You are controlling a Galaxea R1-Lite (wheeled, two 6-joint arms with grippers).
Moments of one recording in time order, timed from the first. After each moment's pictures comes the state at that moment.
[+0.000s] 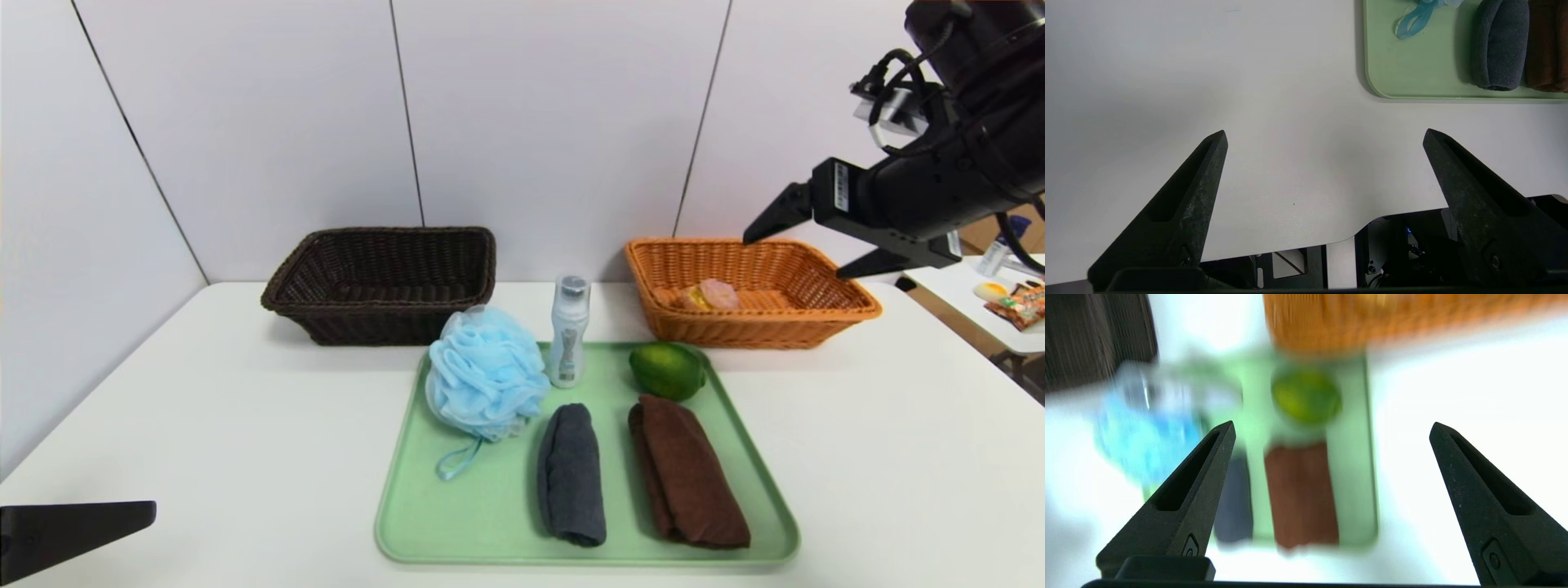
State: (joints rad) left arm -0.47 0.96 -1.06 0.84 0.09 -0.50; right arm 0.30 1.74 -1.94 1.05 0.03 0.47
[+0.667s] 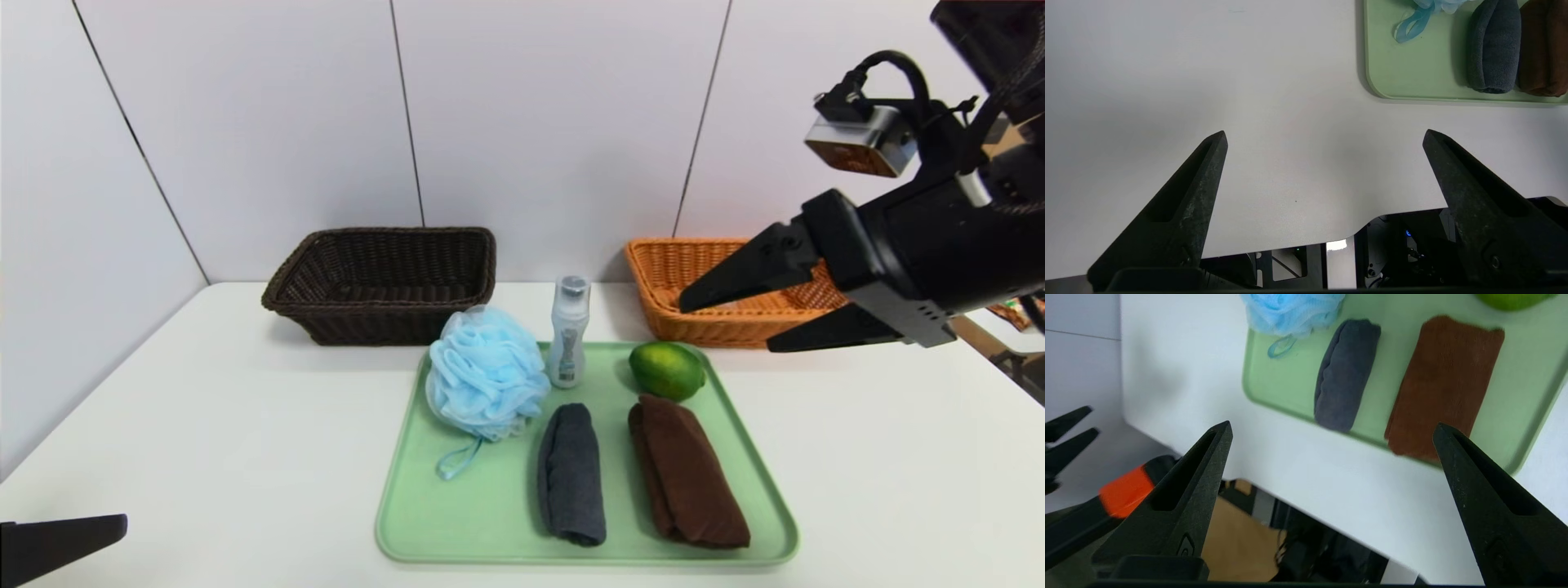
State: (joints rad) left arm -0.45 0.89 -1.03 0.84 0.09 -0.50; right arm 0.58 1.56 -1.66 0.88 0.22 0.53
